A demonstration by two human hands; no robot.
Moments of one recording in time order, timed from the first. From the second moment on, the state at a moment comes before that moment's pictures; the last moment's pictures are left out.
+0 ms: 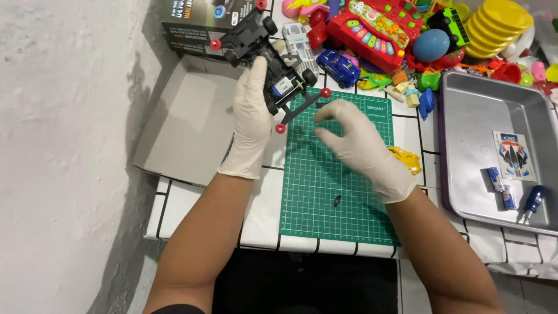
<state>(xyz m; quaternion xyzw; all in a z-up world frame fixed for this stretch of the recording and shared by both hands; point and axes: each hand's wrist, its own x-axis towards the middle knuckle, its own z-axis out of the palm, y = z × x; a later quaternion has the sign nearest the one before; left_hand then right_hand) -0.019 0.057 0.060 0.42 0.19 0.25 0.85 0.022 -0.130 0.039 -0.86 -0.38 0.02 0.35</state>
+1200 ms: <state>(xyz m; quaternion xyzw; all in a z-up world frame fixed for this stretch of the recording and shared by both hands) -0.007 0.040 0.015 0.33 0.13 0.21 0.91 0.070 -0.104 0.047 -0.75 -0.22 -0.04 0.62</state>
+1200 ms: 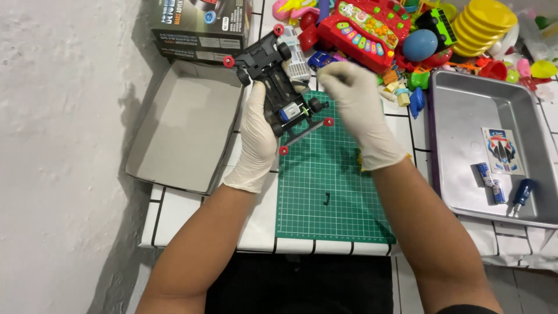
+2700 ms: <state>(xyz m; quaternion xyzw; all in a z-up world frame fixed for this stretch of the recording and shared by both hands) -0.024 -0.018 -0.033 0.66 -0.14 0.13 0.73 0.049 -0.177 0.017 -0.65 -0.33 -0.33 0.60</state>
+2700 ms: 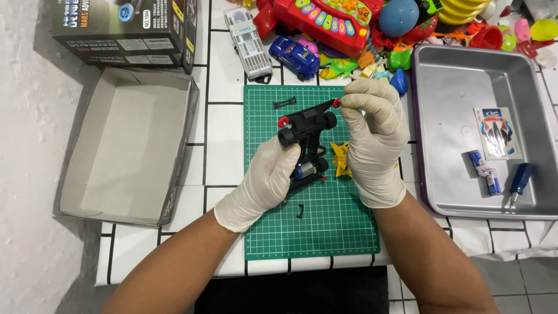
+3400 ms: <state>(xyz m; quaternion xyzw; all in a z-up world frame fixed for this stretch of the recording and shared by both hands) -0.020 -0.019 -0.066 0.70 -0.15 0.16 0.68 0.047 -0.178 0.018 -0.67 -0.31 -0.31 0.59</state>
